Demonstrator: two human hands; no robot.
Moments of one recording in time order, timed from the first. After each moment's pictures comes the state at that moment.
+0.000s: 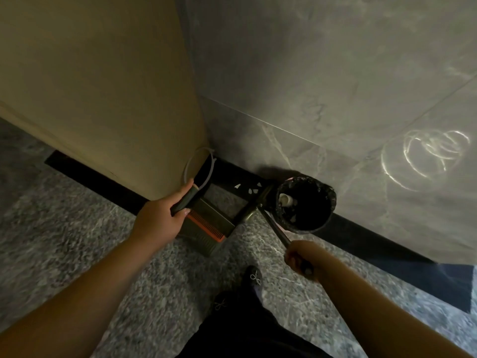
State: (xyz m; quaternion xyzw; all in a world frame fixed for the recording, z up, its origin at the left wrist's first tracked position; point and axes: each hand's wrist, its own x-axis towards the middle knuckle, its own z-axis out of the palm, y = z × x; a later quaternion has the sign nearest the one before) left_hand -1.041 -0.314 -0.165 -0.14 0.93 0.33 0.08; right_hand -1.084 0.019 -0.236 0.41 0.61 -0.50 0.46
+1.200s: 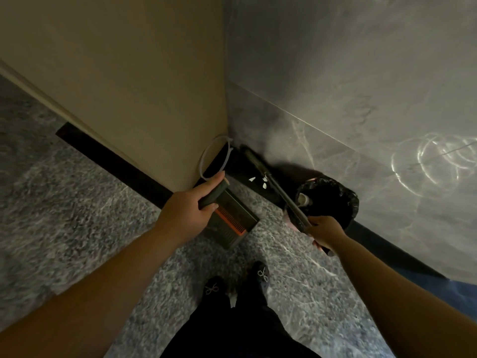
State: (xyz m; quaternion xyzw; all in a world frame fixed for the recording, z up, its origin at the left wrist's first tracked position) left_hand -1.060 -0.339 -0.179 -0.11 0.89 0.44 0.08; right_hand -1.161 -0.024 -0.261 0.12 0.88 -0.23 0.40
